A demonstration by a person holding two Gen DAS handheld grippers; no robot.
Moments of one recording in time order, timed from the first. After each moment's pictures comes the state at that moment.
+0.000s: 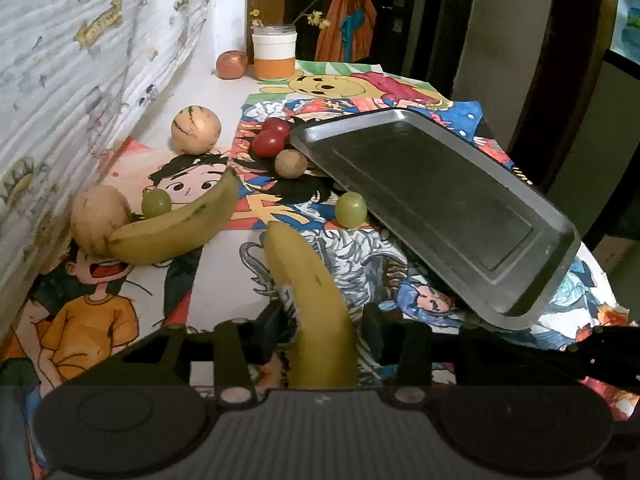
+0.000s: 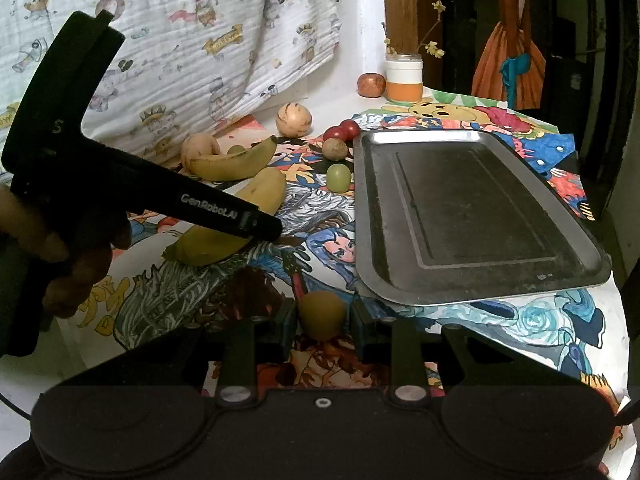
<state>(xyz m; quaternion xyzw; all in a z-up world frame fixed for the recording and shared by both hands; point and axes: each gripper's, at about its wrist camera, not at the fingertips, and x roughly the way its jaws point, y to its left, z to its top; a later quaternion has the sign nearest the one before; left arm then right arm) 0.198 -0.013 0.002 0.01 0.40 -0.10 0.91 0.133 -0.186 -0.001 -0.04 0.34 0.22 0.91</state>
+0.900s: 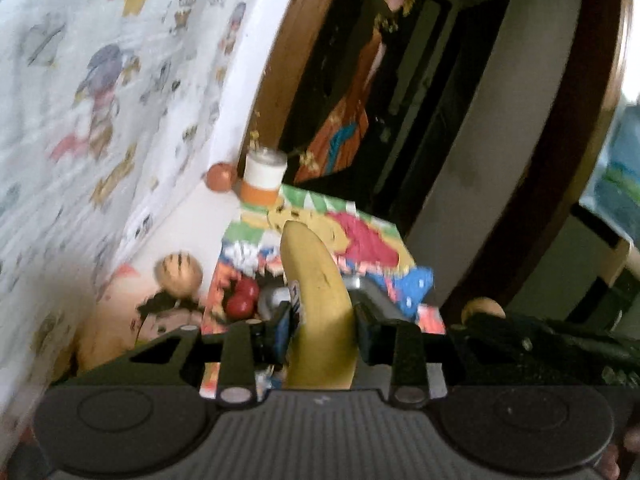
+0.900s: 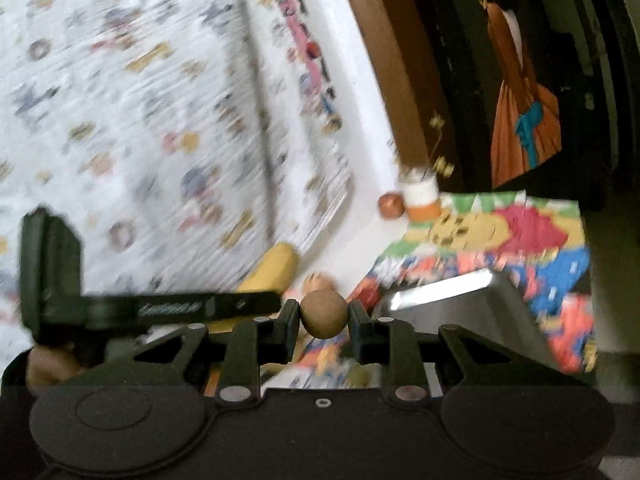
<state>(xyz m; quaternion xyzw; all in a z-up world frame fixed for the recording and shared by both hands) 0.228 0.012 0.125 -0.14 0.28 -0.13 0.94 0.234 -0.237 0.153 0.09 0.26 0.27 0.92</state>
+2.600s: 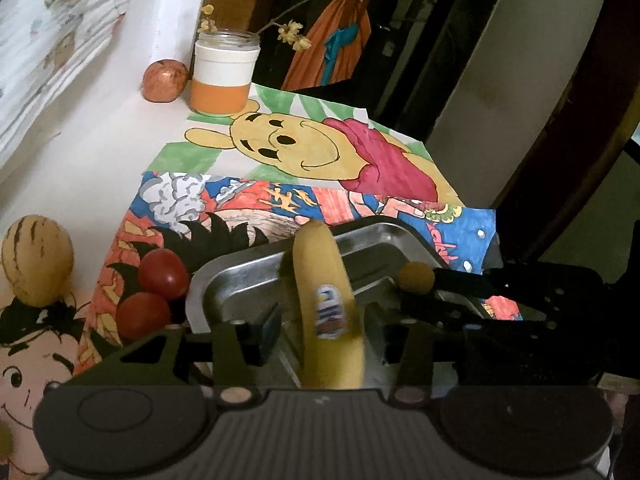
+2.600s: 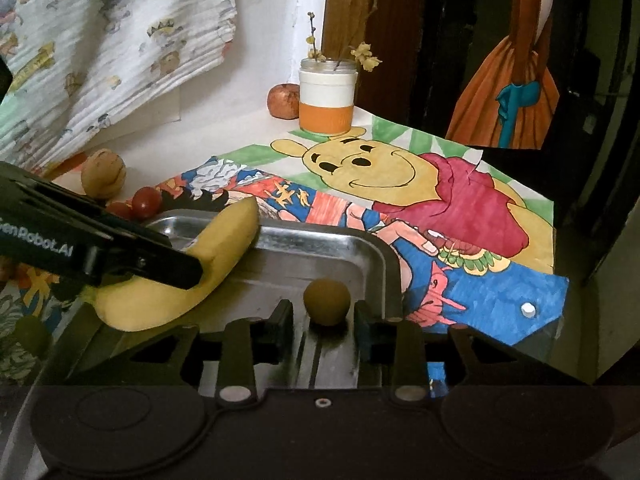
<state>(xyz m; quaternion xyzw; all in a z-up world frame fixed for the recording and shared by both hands) 0.401 -0.056 -0.003 -0.10 0.40 -0.16 0.90 0.414 -0.267 -0.006 -0.13 0.33 0.23 0.91</state>
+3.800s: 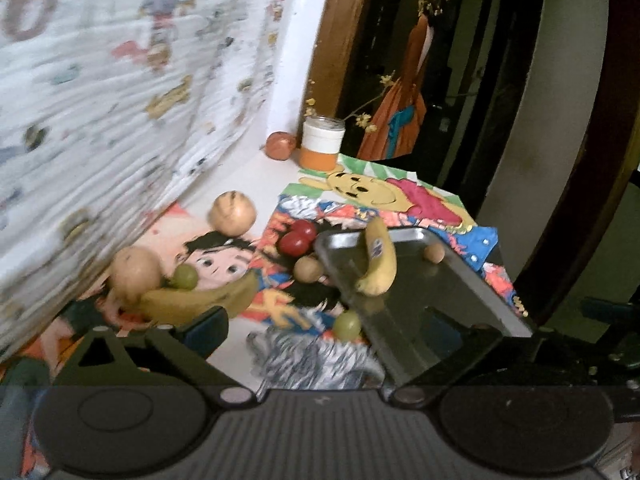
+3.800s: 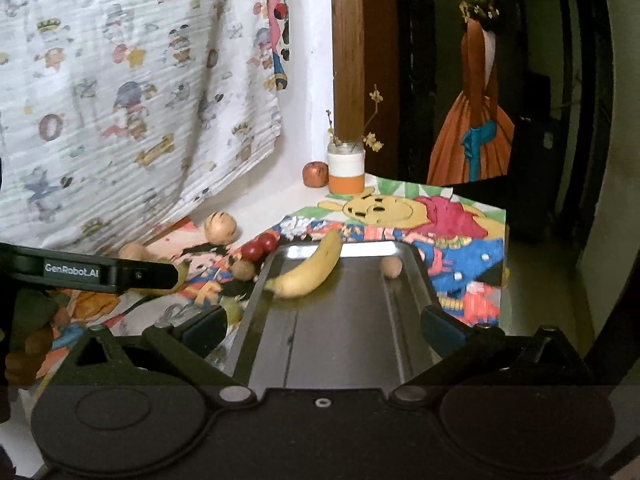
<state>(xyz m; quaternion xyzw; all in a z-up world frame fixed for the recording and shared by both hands) 0.187 -0.008 0.045 -0.10 0.29 -0.03 0.95 0.185 -0.277 0.070 -0.04 0.26 0.20 0.94</state>
